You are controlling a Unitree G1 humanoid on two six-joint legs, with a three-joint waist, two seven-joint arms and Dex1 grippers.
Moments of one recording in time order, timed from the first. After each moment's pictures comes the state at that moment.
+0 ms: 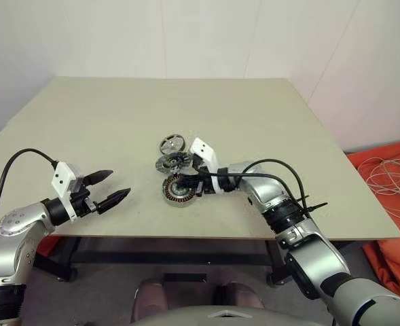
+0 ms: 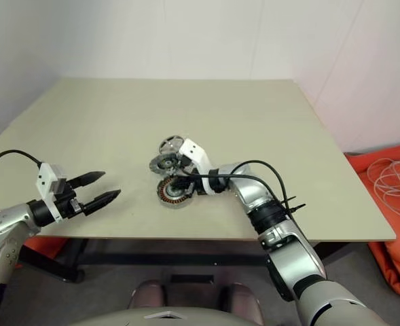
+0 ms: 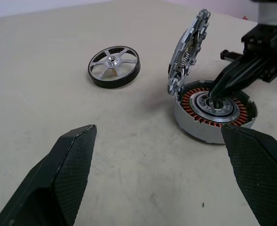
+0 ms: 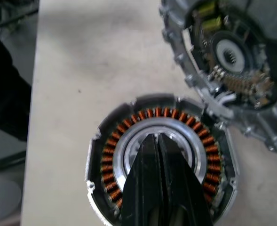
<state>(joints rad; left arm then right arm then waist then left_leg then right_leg) 0.05 0.67 0.28 -0.09 -0.53 0.28 -0.96 -0.68 -0.19 0.37 0.43 0.11 0.46 0.99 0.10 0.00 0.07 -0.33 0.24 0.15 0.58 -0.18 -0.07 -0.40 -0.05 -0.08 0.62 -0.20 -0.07</state>
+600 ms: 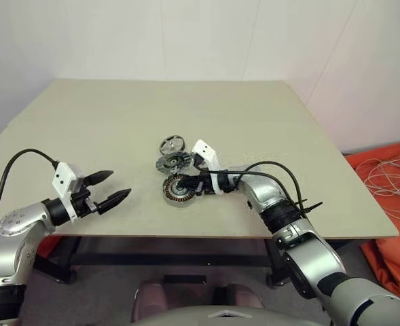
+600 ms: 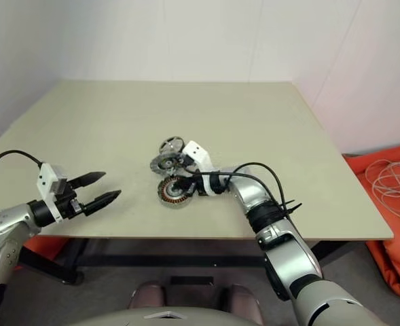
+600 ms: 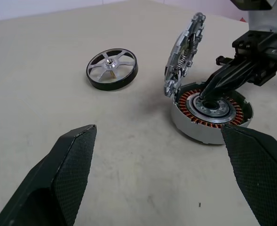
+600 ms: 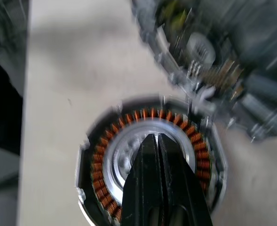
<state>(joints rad) 0.04 0.67 0.27 -0.09 -0.53 0.28 -0.96 -0.68 -0.14 0.26 0.46 0.19 0.51 0.96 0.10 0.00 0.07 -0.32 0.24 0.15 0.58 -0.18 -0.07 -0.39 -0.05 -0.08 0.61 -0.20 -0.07</state>
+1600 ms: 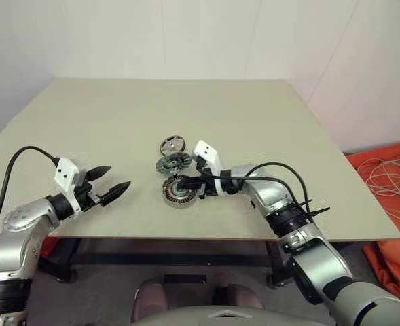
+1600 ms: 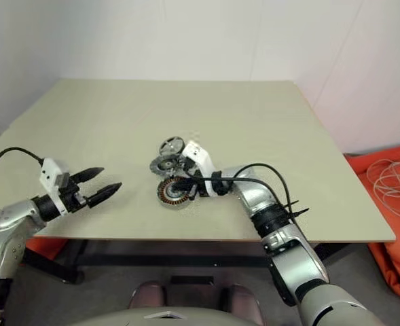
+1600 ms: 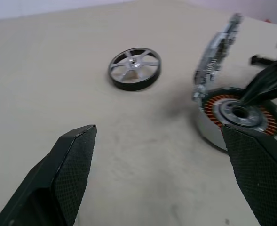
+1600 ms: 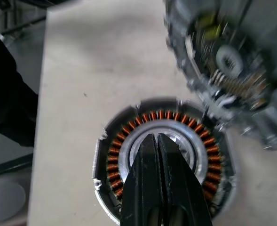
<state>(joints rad) -0.02 0.63 0.27 -0.06 -0.50 0.36 -0.82 -0.64 -0.24 0.32 0.30 0.17 0.50 1.04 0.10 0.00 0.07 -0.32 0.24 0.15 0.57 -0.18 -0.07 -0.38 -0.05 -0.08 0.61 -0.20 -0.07</state>
